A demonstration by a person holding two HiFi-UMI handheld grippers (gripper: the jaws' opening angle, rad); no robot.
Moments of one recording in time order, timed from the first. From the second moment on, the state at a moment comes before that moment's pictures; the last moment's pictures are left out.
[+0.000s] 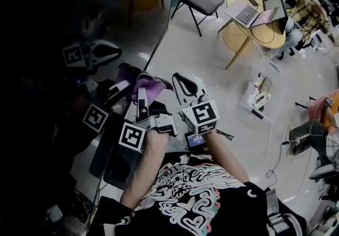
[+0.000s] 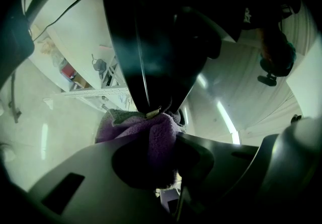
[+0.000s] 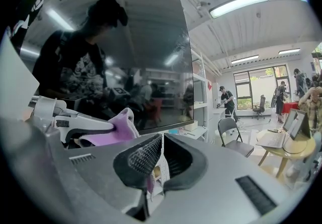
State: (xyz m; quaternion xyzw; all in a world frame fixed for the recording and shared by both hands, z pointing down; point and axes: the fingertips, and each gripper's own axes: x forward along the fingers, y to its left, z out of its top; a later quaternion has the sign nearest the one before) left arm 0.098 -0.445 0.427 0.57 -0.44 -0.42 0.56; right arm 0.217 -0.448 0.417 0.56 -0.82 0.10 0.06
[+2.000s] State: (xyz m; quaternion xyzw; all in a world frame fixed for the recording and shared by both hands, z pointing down) left arm 0.100 -0.443 0.429 0.53 -0.41 -0.52 0.53; right arm 0.198 -0.486 0.411 0.46 -0.89 0.07 0.05
